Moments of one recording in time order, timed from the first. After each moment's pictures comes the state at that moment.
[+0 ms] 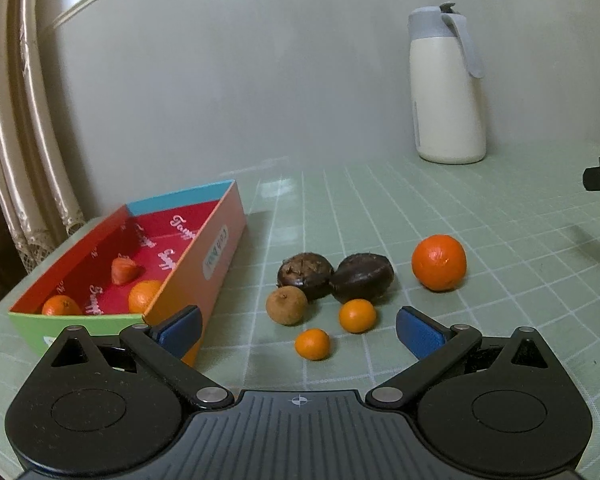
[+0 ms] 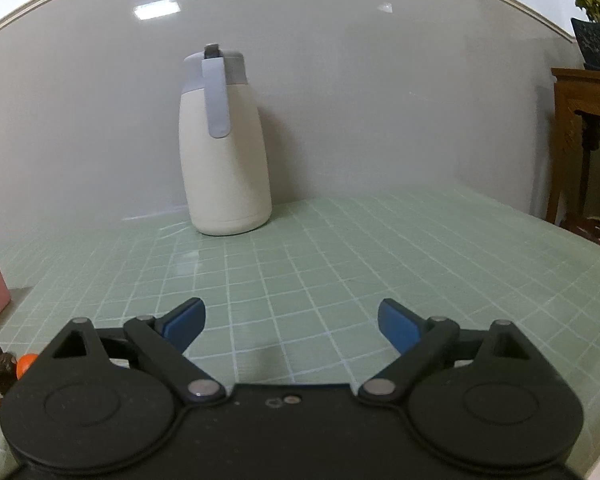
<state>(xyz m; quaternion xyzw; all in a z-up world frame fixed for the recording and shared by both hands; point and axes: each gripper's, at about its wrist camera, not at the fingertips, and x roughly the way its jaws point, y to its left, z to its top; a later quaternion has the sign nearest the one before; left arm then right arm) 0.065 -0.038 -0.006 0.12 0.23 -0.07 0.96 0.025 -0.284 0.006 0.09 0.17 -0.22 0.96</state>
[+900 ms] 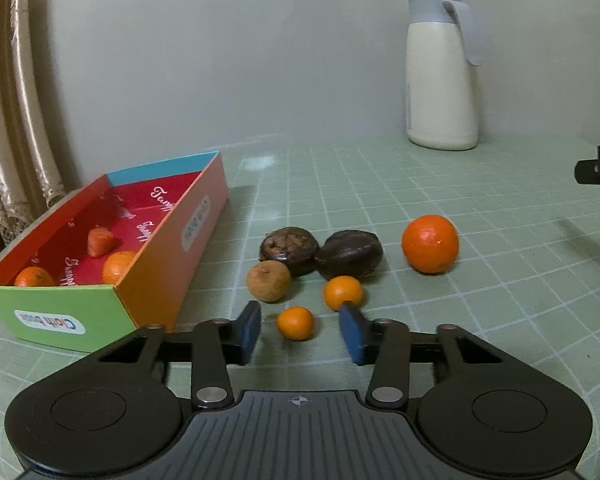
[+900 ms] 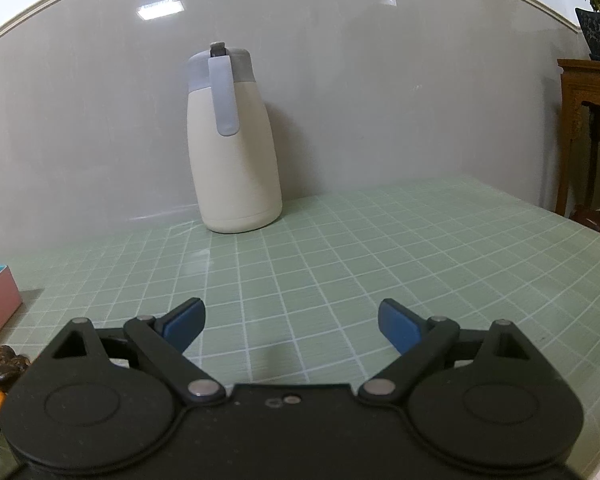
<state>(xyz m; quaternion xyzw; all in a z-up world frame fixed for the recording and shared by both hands) 0.073 -0.036 -0.016 0.10 0.26 -0.09 0.96 0.026 -0.284 0.008 0.10 0.17 -0.21 0.96</state>
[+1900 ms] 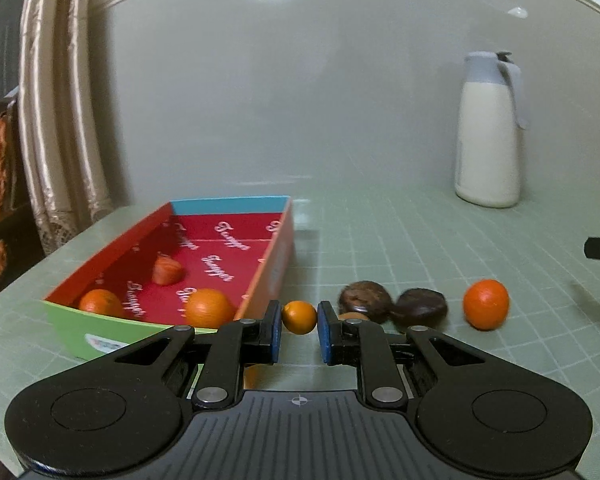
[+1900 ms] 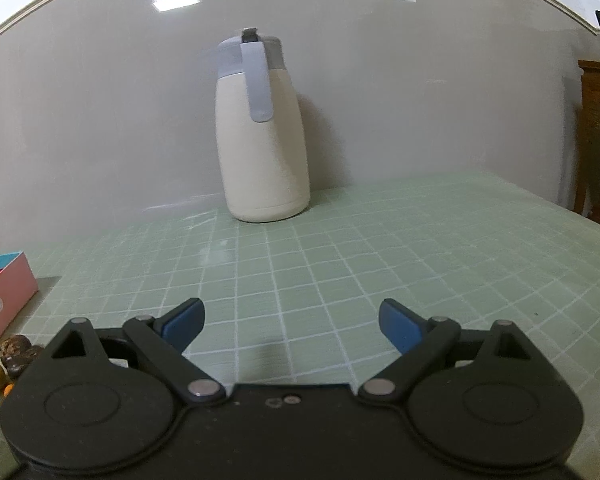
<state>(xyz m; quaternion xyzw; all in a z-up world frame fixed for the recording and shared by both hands) 0.070 0.011 0.012 0.06 0.21 -0.04 0.98 0.041 -0.268 0.002 0.09 0.18 -0.18 0.96</state>
